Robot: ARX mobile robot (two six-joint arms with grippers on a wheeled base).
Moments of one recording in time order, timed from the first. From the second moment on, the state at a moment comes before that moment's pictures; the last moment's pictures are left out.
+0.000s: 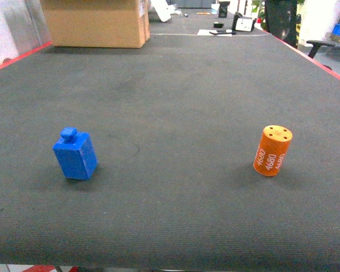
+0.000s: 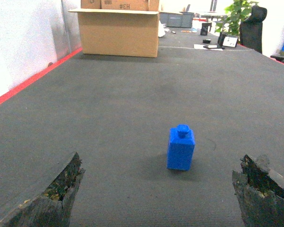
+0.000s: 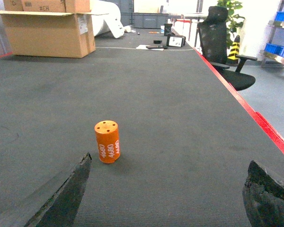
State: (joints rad) left arm 0.00 0.01 0.02 0.00 0.00 0.00; right arm 0.00 0.01 0.01 0.00 0.00 0.00
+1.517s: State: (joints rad) left arm 0.00 0.01 0.02 0.00 0.00 0.00; right arm 0.00 0.01 0.01 0.00 0.00 0.00
